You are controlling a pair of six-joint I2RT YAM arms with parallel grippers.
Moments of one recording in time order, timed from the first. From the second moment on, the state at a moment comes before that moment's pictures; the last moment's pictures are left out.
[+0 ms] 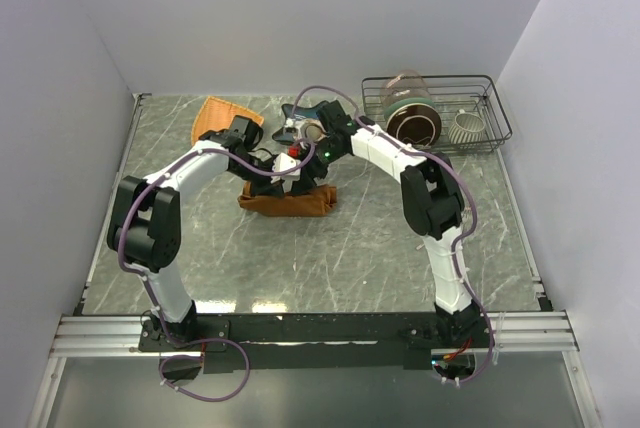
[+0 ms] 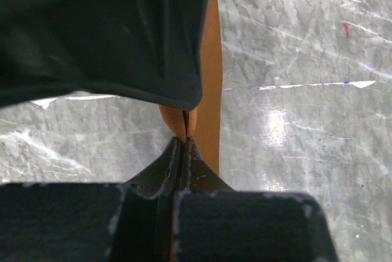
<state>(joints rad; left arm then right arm) -0.35 1.78 1.33 -0.78 0.74 1.17 0.54 2.20 1.82 -0.69 -0.87 -0.28</state>
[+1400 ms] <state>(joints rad) -0.34 1.78 1.34 -0.73 0.77 1.08 0.56 2.21 1.80 -0.71 -0.83 -0.34</state>
